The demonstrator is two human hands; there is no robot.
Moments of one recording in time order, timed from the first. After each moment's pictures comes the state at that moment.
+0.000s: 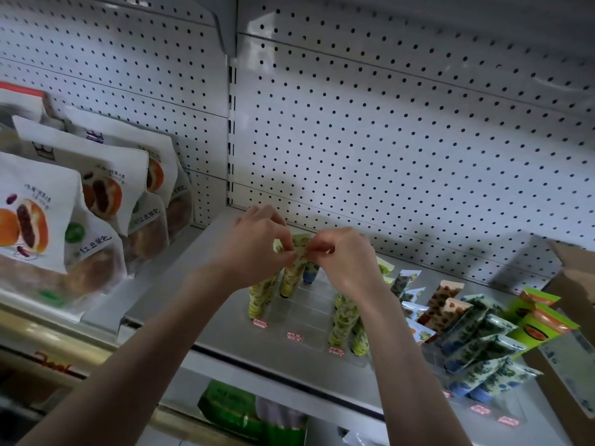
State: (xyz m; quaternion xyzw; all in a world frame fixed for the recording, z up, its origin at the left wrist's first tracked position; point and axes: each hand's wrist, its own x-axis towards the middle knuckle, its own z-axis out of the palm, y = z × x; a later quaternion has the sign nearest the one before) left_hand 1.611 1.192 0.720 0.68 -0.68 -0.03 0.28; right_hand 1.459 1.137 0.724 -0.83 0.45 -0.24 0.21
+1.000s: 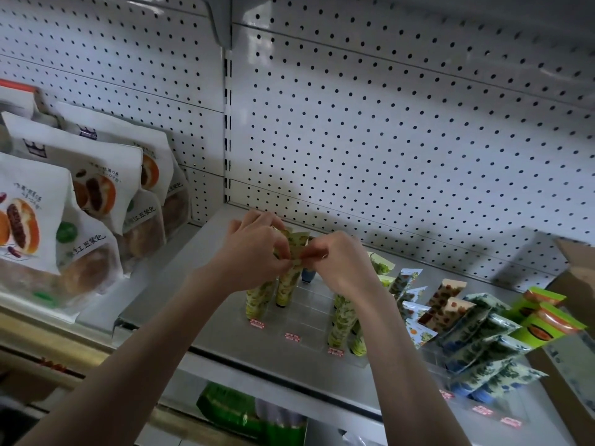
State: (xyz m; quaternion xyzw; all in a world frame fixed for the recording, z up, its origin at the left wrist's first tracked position) left_hand 1.611 1.182 0.707 0.70 -0.68 -0.05 0.22; right_hand 1.463 1.126 0.712 -0.84 0.47 -0.17 0.21
